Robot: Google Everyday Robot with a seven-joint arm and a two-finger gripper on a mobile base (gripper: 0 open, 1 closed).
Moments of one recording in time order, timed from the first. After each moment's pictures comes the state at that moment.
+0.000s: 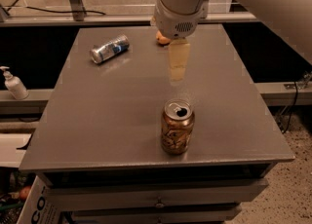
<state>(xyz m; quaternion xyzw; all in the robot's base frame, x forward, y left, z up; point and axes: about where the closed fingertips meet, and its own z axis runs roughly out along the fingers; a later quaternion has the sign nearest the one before) 0.581 -0.029 0.929 -0.78 0.60 -0.07 0.16</state>
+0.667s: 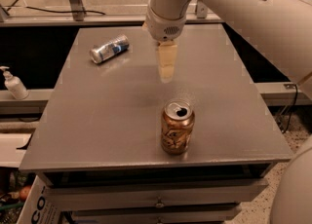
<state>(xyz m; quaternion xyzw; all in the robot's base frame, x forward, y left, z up) 0.631 -0.010 0.892 -0.79 0.59 -0.05 0.15</state>
